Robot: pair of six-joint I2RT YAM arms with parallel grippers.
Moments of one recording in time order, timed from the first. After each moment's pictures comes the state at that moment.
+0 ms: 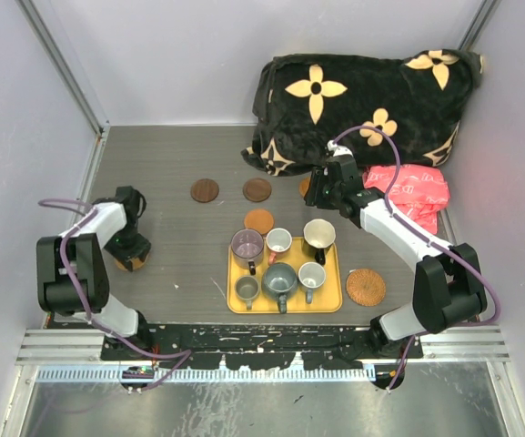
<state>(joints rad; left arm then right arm) 0.12 1.54 0.88 -0.87 -0.32 -0.86 0.38 1.45 1.01 -0.26 0.04 0.43</state>
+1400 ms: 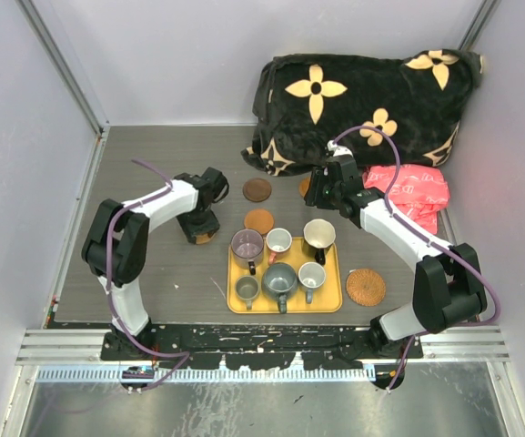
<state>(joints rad) -0.48 1.86 1.28 -0.90 -0.30 -1.03 0.38 1.45 1.01 -0.26 0.04 0.43</state>
